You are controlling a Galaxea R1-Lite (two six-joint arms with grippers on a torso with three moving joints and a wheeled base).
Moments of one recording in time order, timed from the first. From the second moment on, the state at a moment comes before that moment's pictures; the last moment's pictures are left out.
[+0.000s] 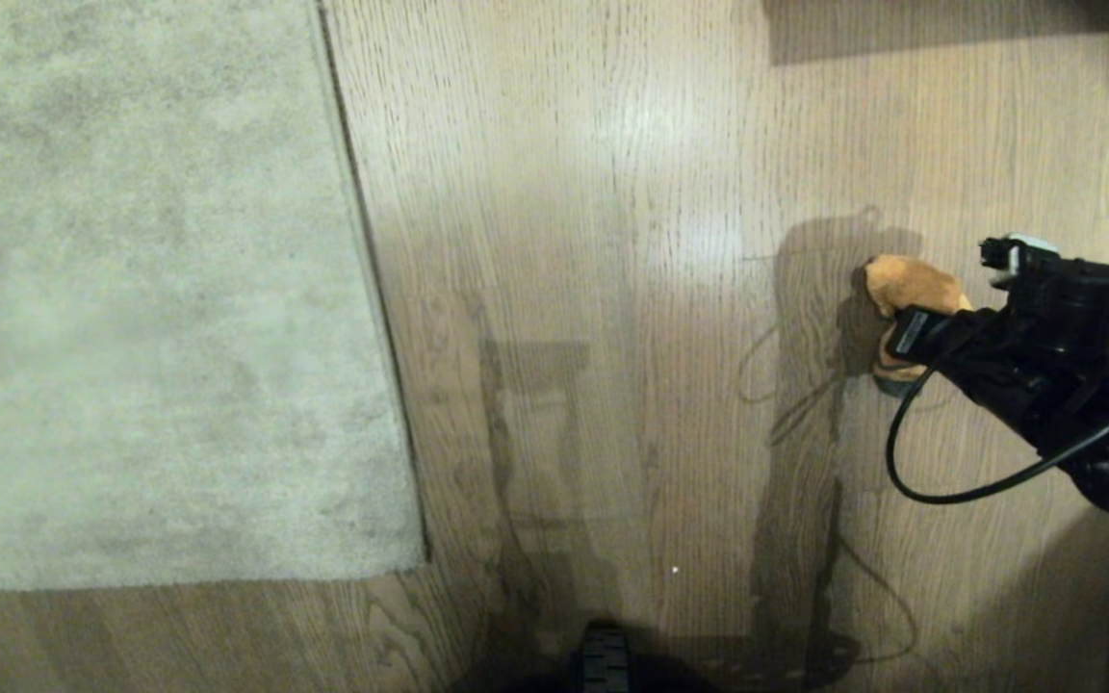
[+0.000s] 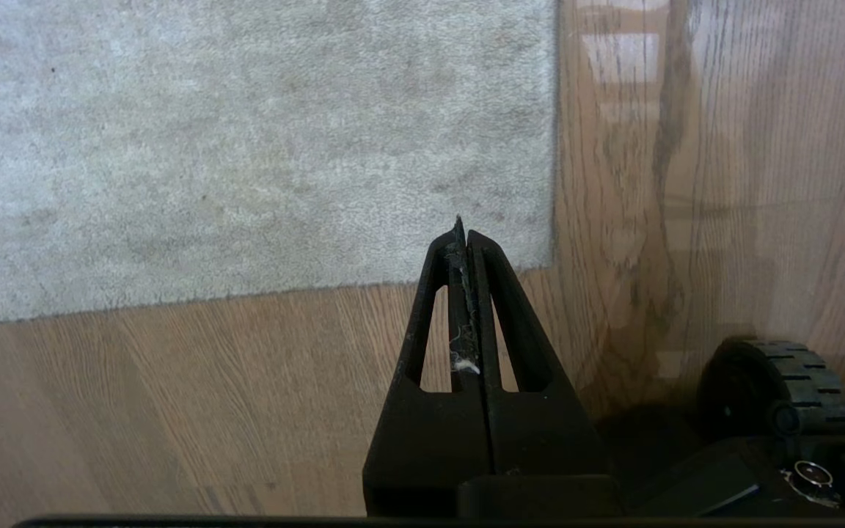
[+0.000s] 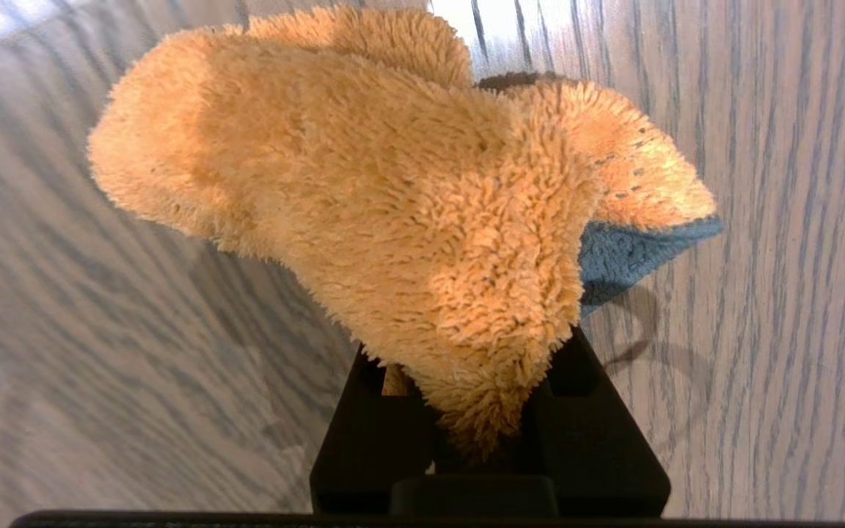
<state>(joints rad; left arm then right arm) 0.00 0.00 0.00 0.00 -0.01 0.00 0.07 1.82 -0.80 -0.93 -0.21 0.22</state>
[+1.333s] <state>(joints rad) 0.00 0.00 0.00 0.00 -0.01 0.00 0.04 1.45 -0.47 -0.93 -0.21 0.17</state>
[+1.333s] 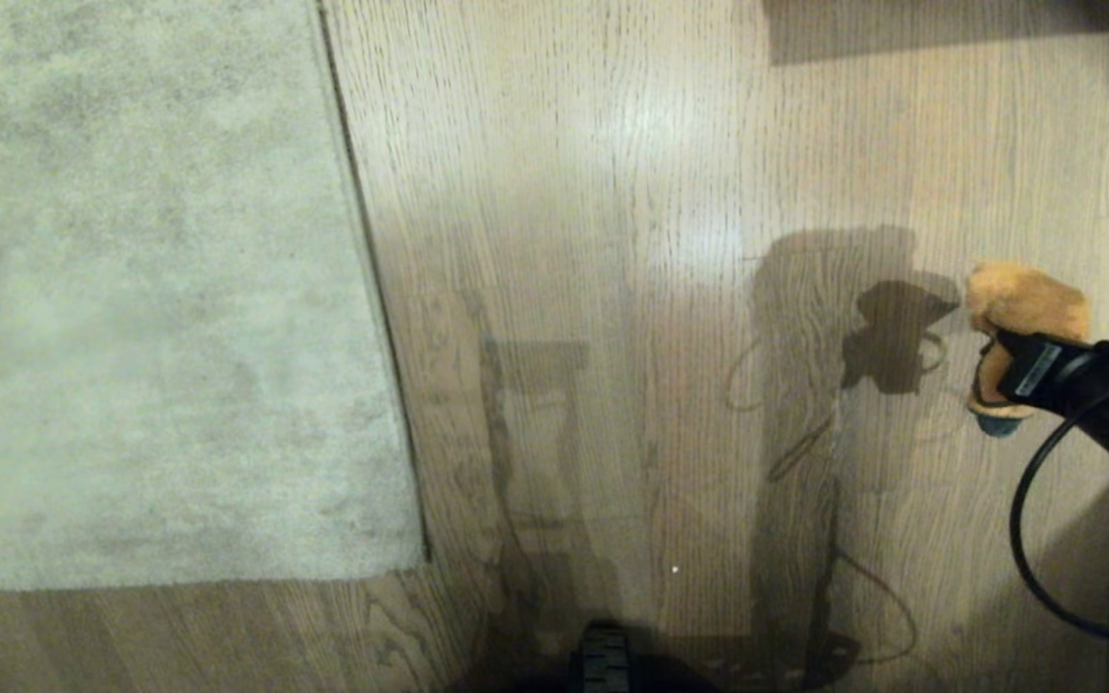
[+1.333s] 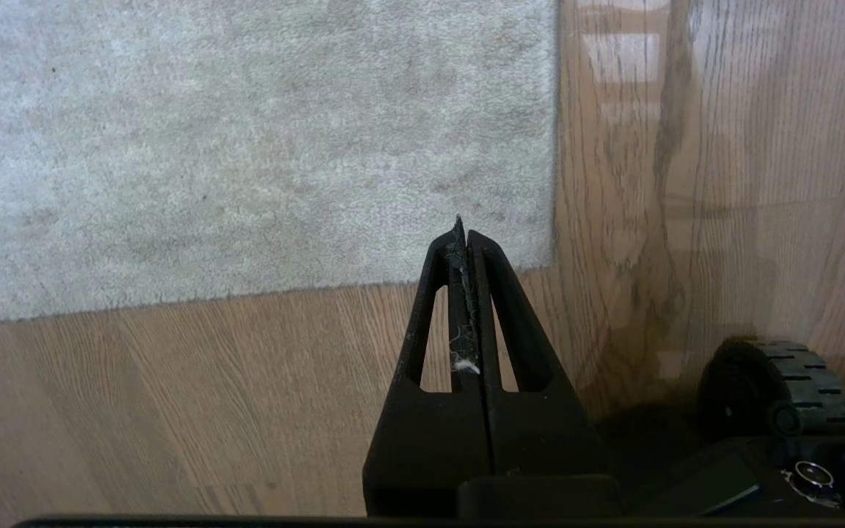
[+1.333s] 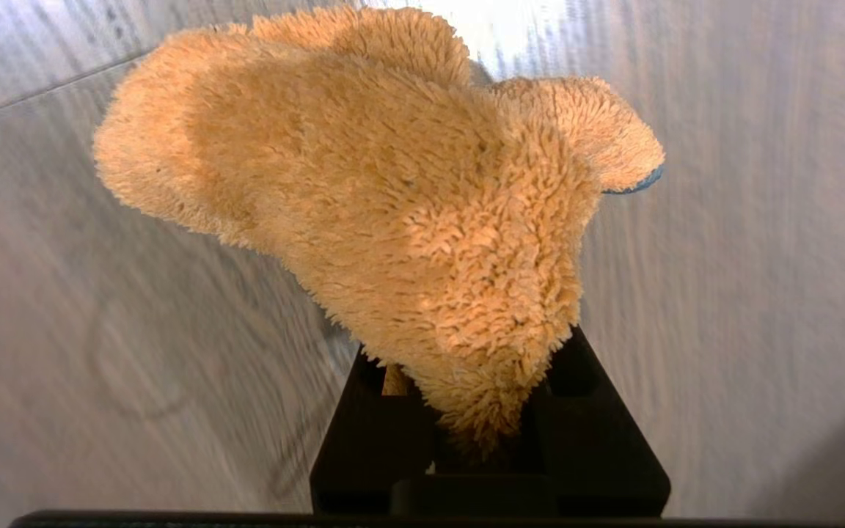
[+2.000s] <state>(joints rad) 0.00 0.00 0.00 0.00 -0.01 0.00 0.05 1.12 -0.23 -0.92 -0.21 0.07</state>
